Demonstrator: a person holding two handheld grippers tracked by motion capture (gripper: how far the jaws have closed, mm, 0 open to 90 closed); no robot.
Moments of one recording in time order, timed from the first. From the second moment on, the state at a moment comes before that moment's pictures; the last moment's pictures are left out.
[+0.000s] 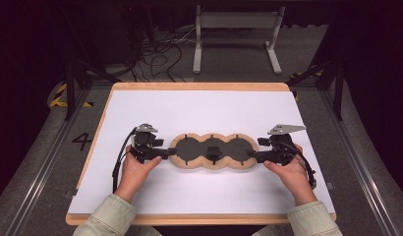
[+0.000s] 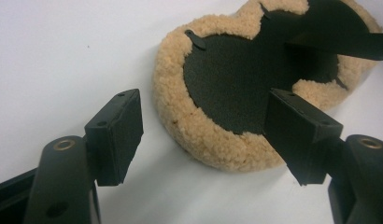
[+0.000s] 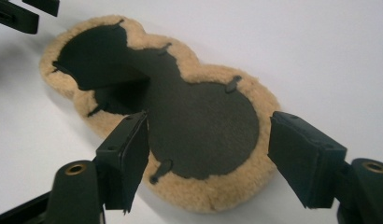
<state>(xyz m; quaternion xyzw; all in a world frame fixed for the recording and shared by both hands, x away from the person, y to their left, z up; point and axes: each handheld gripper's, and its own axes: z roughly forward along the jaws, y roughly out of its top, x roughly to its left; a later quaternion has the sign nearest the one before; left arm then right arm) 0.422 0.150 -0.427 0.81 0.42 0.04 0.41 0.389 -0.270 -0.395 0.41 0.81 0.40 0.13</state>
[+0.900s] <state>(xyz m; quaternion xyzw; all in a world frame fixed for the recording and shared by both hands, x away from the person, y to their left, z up) 0.432 0.137 -0.452 0.82 0.44 -0.02 0.37 0.403 -0.269 -0.436 0.43 0.84 0.34 0.06</state>
